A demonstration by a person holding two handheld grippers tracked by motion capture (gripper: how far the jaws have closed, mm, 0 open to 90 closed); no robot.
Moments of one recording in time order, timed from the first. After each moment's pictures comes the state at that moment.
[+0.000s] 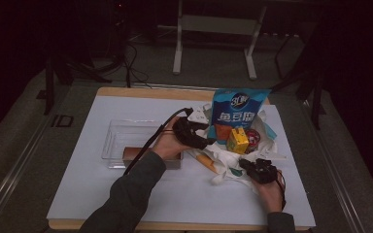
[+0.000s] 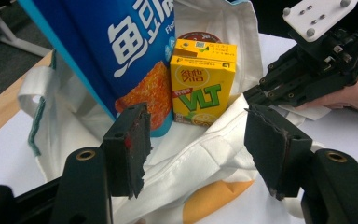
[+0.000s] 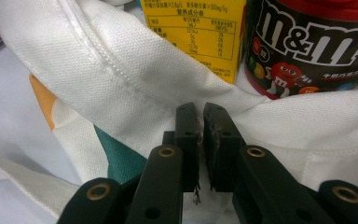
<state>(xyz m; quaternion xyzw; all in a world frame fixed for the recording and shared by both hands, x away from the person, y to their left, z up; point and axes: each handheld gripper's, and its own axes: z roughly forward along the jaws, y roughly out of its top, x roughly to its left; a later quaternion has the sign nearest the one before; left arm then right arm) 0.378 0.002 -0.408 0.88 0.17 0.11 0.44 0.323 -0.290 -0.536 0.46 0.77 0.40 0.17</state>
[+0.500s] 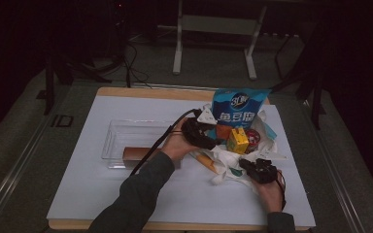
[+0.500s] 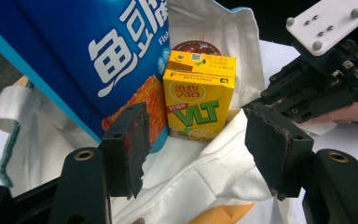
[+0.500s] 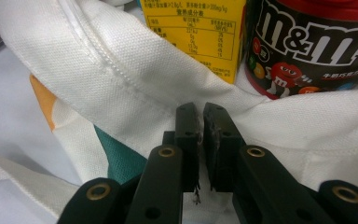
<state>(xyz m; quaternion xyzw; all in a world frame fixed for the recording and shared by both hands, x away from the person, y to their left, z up) 0.382 -0.020 -0.414 0.87 0.18 0.12 0.44 0.323 -0.290 -0.536 0.46 0.77 0.40 0.17</state>
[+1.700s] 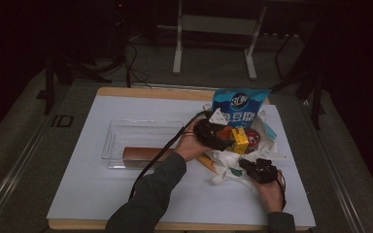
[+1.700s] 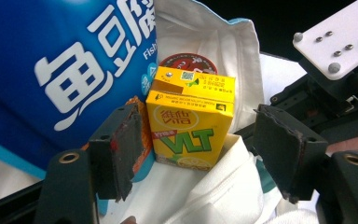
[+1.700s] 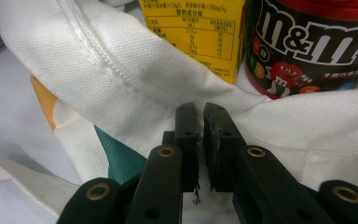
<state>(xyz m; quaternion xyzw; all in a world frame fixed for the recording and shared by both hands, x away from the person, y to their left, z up) 0.393 -0.054 -0.431 0.86 0.18 0.10 0.46 0.324 -0.291 -0.536 0.46 0.77 0.40 0.17</state>
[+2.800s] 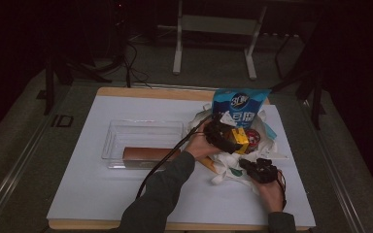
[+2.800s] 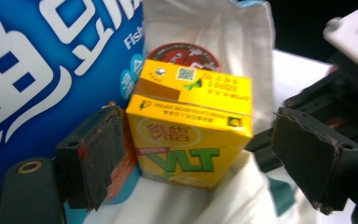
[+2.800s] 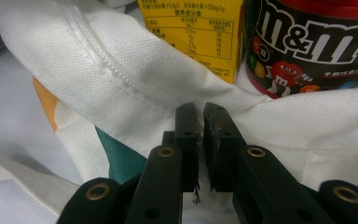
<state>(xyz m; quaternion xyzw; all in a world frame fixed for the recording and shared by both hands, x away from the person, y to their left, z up) 0.412 -0.086 -0.457 0.87 0.19 0.07 0.44 0.325 -0.292 -0.536 0.46 0.77 0.40 0.16</state>
